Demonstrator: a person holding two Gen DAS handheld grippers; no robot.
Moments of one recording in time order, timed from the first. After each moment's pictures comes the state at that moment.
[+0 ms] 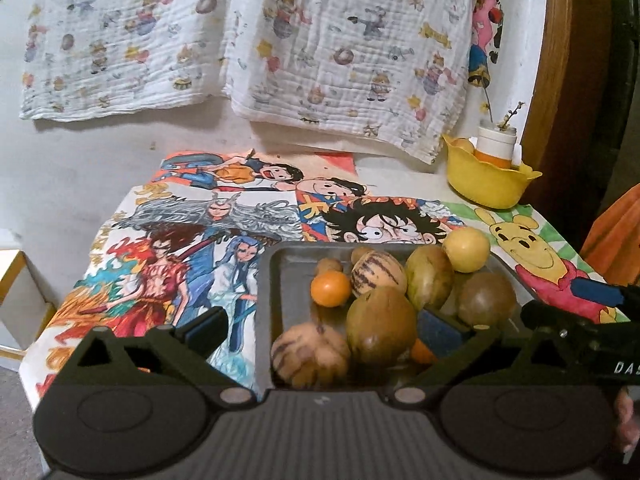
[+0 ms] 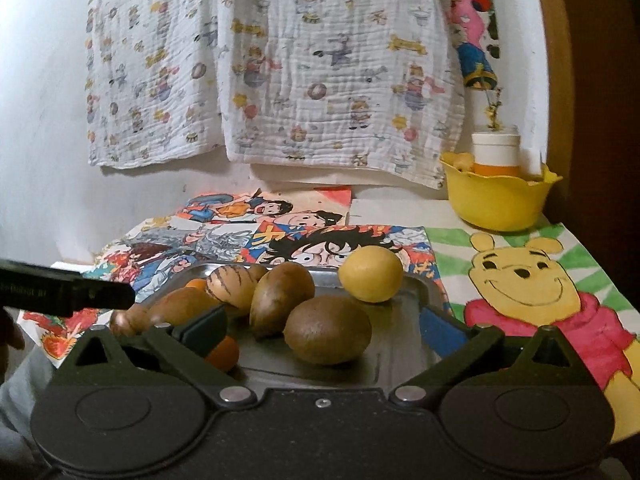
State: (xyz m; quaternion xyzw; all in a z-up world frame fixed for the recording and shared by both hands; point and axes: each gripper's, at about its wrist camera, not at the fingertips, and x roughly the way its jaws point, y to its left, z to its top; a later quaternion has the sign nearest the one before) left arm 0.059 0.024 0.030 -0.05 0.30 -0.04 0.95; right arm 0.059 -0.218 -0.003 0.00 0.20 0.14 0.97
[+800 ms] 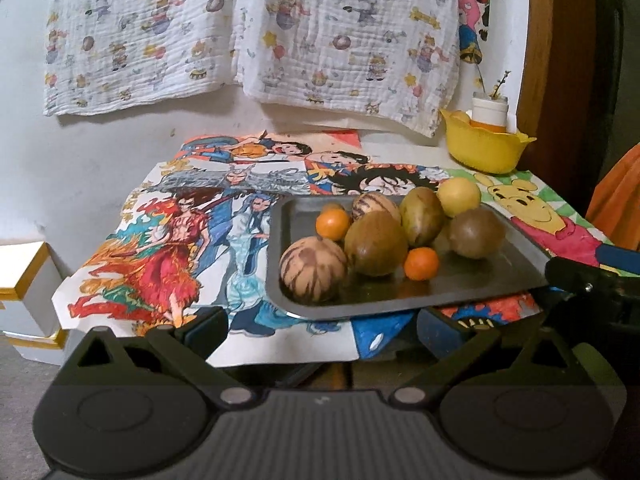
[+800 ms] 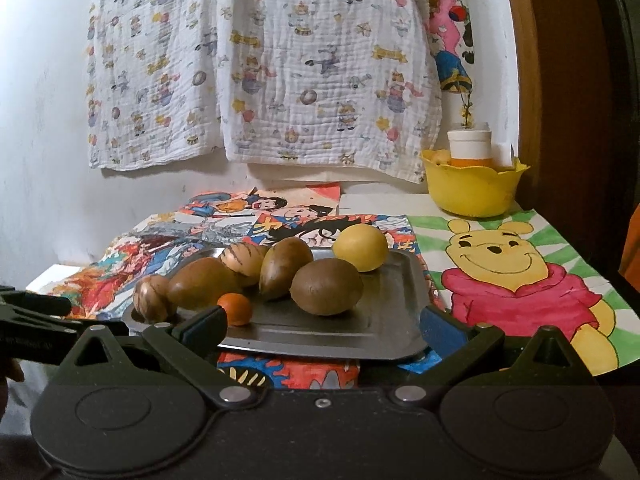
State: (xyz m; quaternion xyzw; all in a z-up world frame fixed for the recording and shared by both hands) left arm -0.005 0.010 0.012 -0.02 0.31 -0.01 0.95; right arm -0.003 -0.225 -0.011 0.00 0.19 0.12 0.97
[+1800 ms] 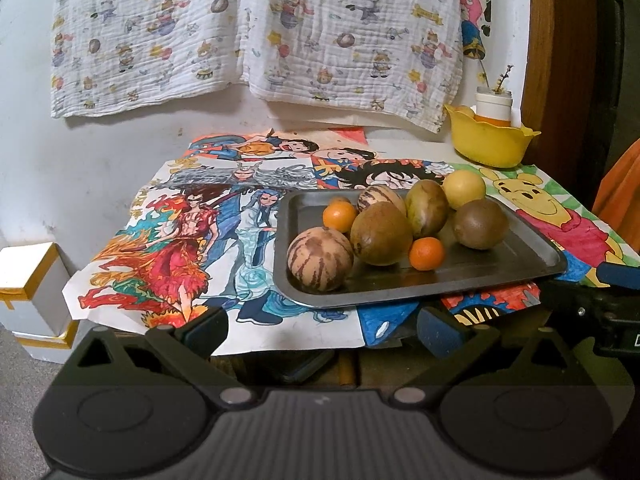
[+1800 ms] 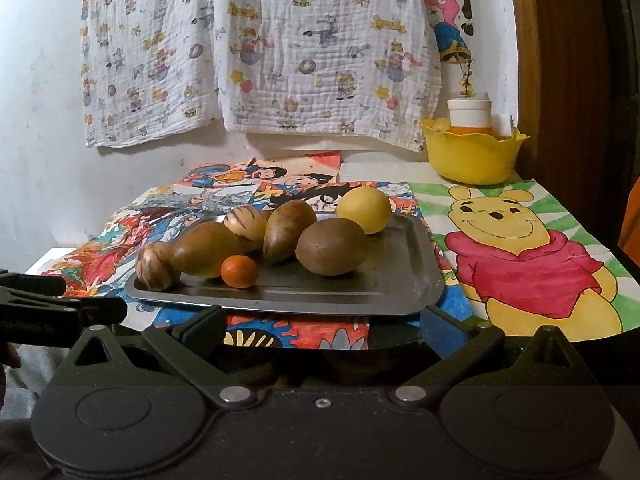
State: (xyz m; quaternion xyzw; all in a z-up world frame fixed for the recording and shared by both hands) left arm -0.011 0.007 0.010 -0.01 0.31 -0.01 0.95; right arm -0.007 -0.220 -0.024 0.00 0.24 0.11 0.97
